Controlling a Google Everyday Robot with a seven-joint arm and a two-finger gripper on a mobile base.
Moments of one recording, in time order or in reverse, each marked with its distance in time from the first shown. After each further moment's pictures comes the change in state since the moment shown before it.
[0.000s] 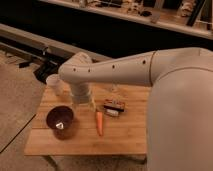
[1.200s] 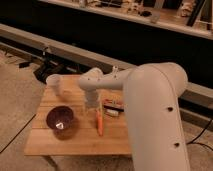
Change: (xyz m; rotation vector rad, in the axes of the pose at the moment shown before) arm -0.054 -0.041 0.145 -0.039 0.097 0.008
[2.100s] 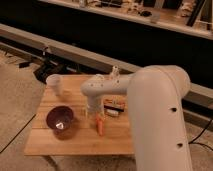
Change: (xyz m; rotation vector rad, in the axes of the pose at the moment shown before) arm 0.025 -0.006 0.024 0.007 0.034 -0.063
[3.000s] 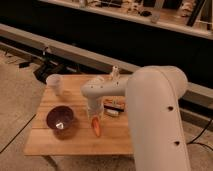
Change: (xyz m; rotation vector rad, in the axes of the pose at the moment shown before) arm -0.005 -0.009 0.006 0.018 -0.016 0.014
